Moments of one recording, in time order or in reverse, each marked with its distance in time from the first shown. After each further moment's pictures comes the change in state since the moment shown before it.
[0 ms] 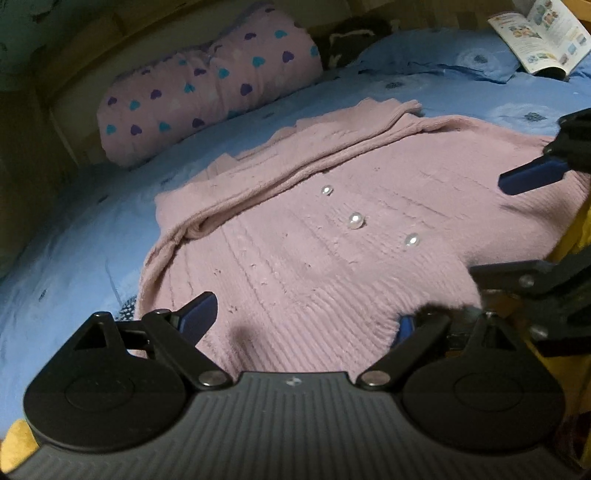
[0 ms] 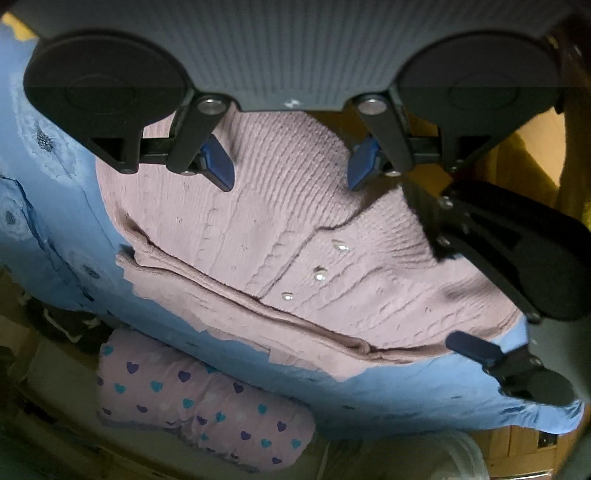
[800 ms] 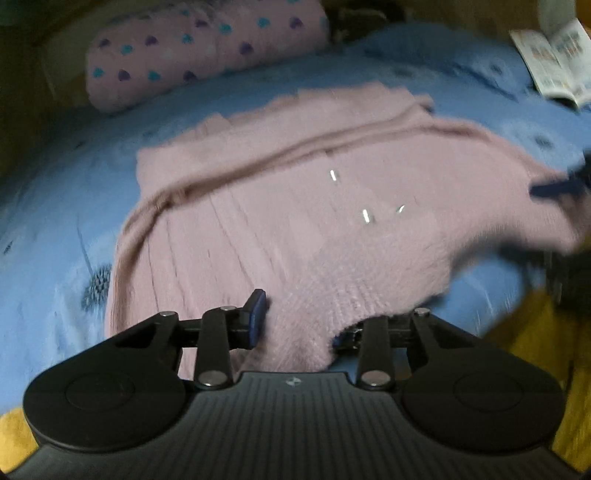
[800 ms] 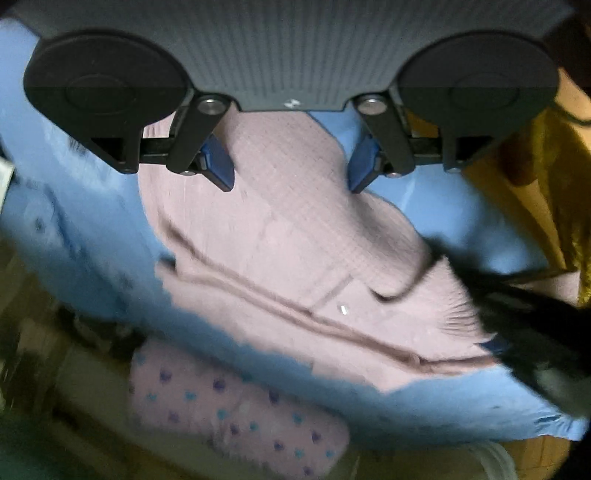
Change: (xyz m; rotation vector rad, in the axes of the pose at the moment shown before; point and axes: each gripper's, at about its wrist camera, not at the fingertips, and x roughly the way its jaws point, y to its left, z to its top) left arm 0.024 0.027 0.010 -0.115 0.129 -0.118; right arm 0.016 -0.031 0.000 0.033 0.059 -0.089
